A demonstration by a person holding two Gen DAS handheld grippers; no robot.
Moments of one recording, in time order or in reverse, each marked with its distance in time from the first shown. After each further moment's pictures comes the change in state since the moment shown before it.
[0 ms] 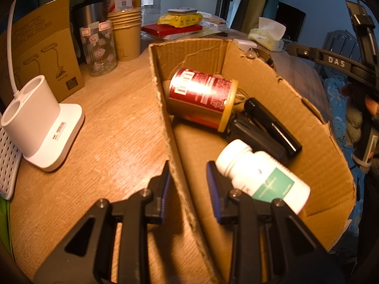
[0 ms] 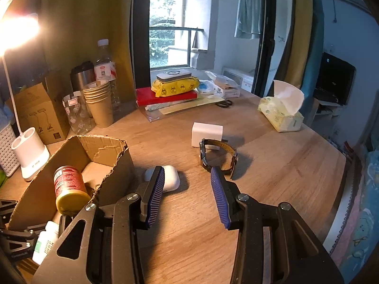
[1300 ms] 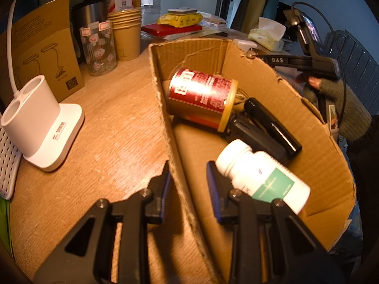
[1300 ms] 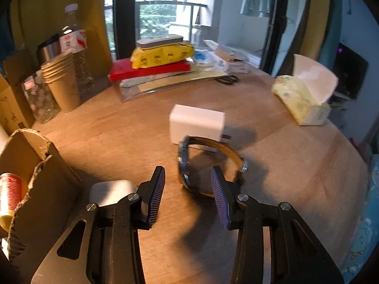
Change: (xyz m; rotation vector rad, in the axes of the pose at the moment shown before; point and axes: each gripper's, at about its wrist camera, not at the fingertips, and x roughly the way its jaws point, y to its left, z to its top) left arm 0.000 0.000 0.000 0.000 0.000 0.000; right arm 0.114 -0.027 0.012 -0.020 0.151 0.022
